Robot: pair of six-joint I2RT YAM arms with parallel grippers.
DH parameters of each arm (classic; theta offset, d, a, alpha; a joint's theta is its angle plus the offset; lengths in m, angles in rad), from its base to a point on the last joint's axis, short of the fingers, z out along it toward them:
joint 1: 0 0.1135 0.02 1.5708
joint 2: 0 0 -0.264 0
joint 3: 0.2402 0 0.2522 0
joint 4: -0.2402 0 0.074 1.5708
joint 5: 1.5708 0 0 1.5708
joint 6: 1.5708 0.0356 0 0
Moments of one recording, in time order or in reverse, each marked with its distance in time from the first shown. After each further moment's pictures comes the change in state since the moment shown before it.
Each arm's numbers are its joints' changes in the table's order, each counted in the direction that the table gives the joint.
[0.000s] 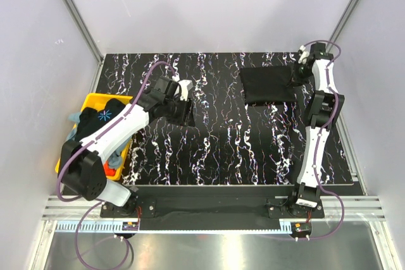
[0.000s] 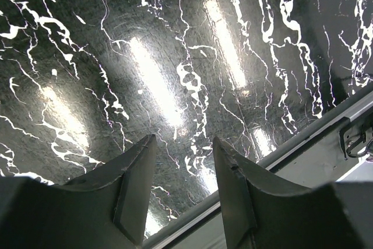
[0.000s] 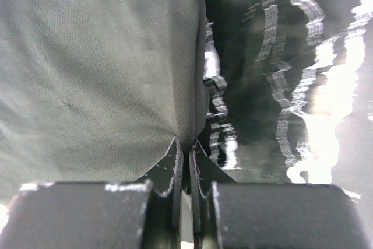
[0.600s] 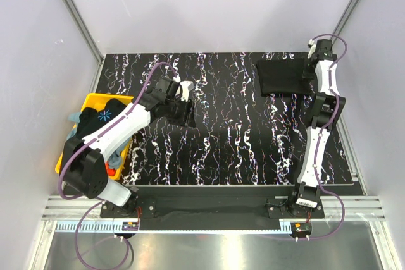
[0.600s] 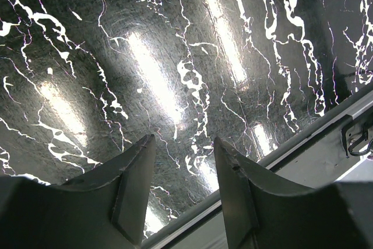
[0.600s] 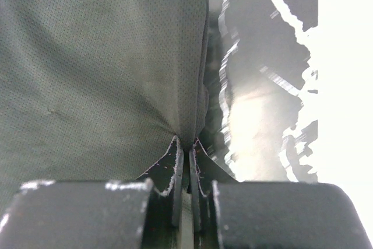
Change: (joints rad) left arm 0.000 -0.025 0.000 0.000 0.009 0.003; right arm -0.031 -0.058 0.116 0.147 0.303 -0.099
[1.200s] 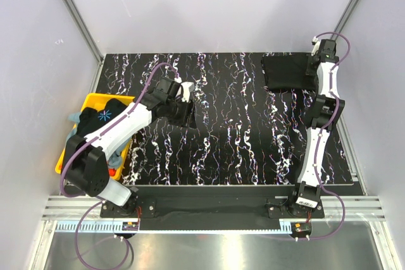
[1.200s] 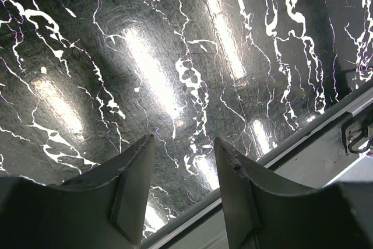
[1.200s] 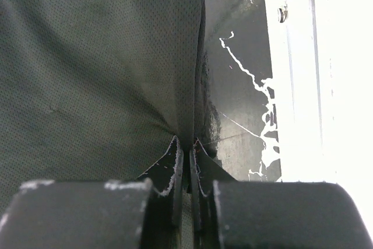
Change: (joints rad) left arm 0.002 -0.018 0.000 0.000 0.013 0.000; right arm -0.026 -0.083 0.111 0.106 0.020 -0.041
